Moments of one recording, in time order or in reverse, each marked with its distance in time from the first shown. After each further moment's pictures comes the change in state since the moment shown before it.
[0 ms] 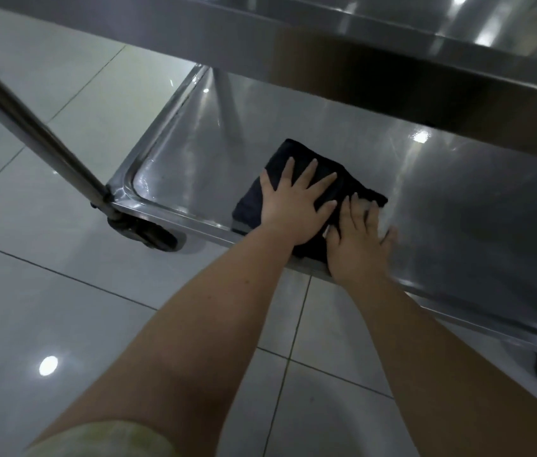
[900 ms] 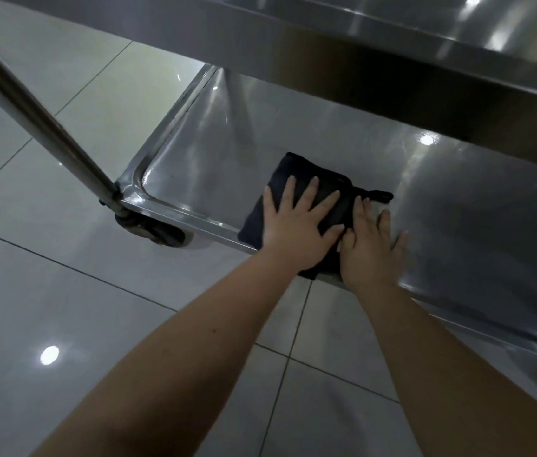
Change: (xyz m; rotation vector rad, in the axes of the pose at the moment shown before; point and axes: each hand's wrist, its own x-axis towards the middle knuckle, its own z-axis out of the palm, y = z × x) left_hand -0.040 0.012 0.004 -0.001 -0.023 -0.039; right_hand -0.004 0.009 0.001 0.077 0.056 0.042
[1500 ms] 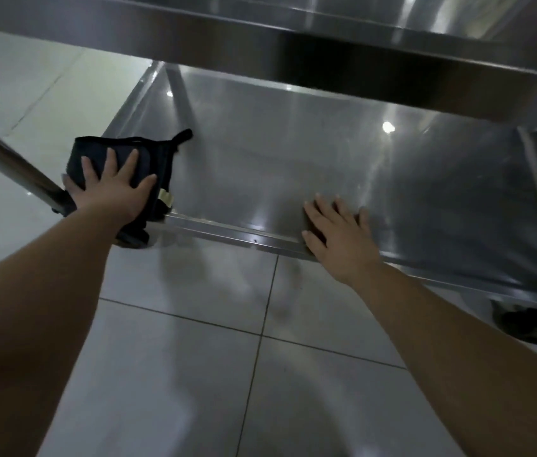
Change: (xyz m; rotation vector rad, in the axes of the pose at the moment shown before) left_hand -0.008 -0.191 -0.034 0.117 -0.093 -0.563; right_hand -0.027 0.057 -0.026 -0.095 -0.137 -0.309
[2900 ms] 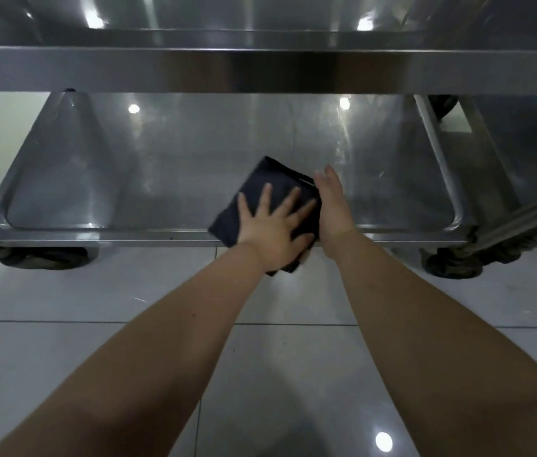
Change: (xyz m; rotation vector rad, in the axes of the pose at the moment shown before) left_hand -0.221 0.309 0.039 0.107 -0.020 0.907; right_hand -0.054 0.092 -0.028 1.608 0.328 0.585
